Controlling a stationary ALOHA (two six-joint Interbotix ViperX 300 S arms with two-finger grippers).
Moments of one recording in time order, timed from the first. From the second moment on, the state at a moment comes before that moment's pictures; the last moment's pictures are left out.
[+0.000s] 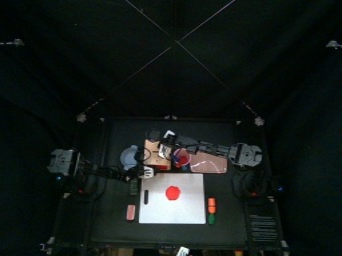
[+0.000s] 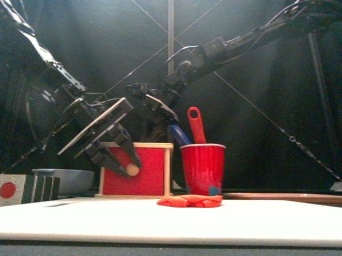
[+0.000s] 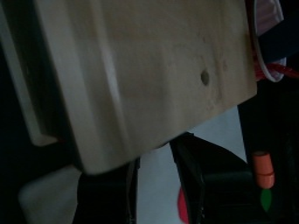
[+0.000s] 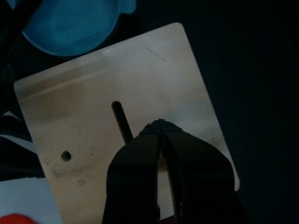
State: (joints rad) left arm -0.05 0.03 0.88 -1.30 -0.43 -0.09; right arm -0.37 0.37 -0.09 -0.01 0.67 -0.02
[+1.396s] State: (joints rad) left arm -0.23 0.03 0.86 -1.47 -0.44 -0.09; right arm -0.37 0.37 -0.09 -0.01 0.67 -0.02
